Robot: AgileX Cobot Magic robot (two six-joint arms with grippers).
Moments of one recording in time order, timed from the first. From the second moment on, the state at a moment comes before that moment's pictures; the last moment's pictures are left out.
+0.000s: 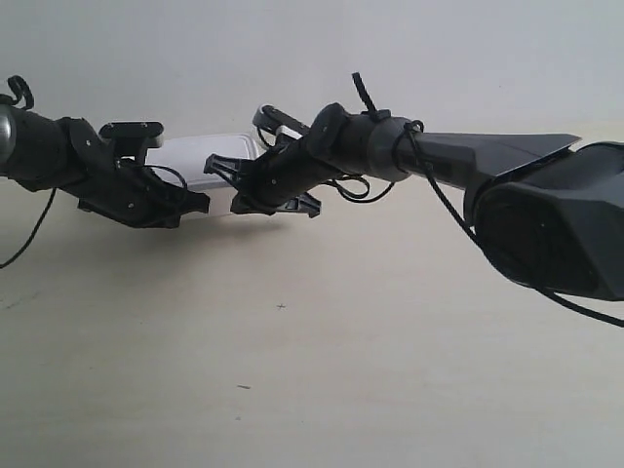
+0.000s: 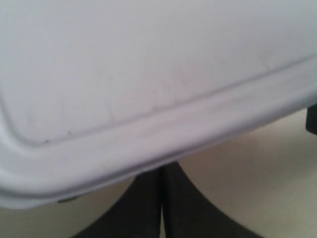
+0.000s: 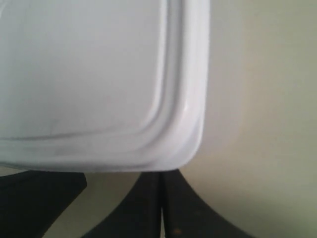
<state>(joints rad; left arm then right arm) -0.09 2.22 -1.41 -0.43 0.27 0.31 0.52 2.62 -2.14 0.70 0.54 0.03</state>
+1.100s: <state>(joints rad) -0.09 2.38 -1.64 -0.42 0.26 0.31 0.52 2.51 -2.14 0.30 0.82 0.05</state>
